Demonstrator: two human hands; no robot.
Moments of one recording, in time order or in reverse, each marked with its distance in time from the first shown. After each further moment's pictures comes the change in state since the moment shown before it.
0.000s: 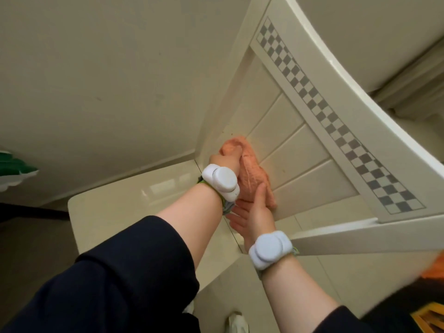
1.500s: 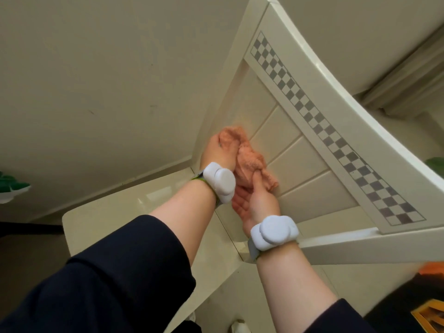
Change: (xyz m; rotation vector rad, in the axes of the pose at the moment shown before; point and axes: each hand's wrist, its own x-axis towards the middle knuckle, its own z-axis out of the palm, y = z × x) left_hand 0.014 0.027 -0.011 0.170 -0.041 0.433; right_hand -0.001 -0.045 0.023 0.112 -0.014 -0.173
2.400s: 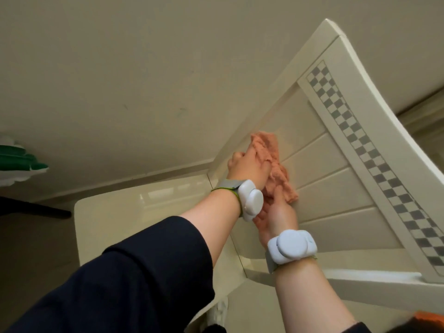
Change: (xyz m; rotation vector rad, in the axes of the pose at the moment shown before) left_hand 0.021 -0.017 -0.003 0.325 -0.083 0.040; right_hand 0.019 0.003 0.018 -0.042 -0.005 -0.055
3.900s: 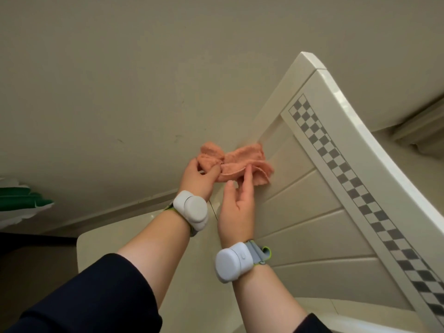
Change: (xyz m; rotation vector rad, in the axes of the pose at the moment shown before) left_hand 0.028 -0.026 -0.066 -0.511 0.296 -0.102; right_hand 0.009 -0.012 0.079 -0.227 -0.134 -0.622
